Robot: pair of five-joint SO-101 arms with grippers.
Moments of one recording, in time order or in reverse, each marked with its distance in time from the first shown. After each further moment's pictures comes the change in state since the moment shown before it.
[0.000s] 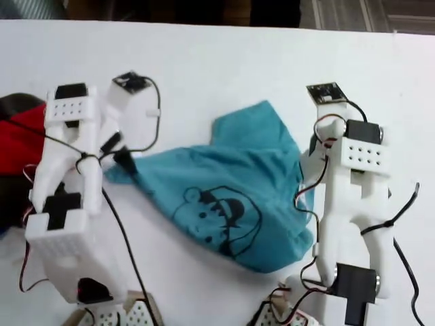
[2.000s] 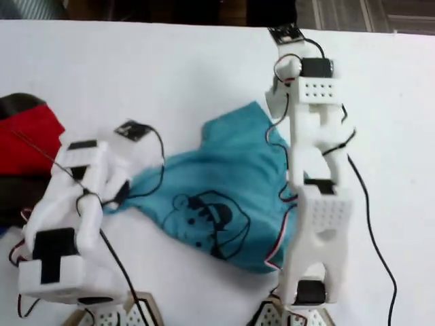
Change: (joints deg) left arm 0.1 -17.8 44.1 -20.4 12.6; right arm -11.0 56.8 -73.3 6.2 -5.4
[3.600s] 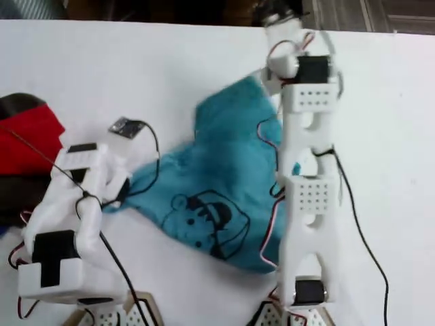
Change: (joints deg) left arm 0.0 0.4 0.2 -1.3 4.4; right arm -2.0 8.6 -39.6 9.9 9.3
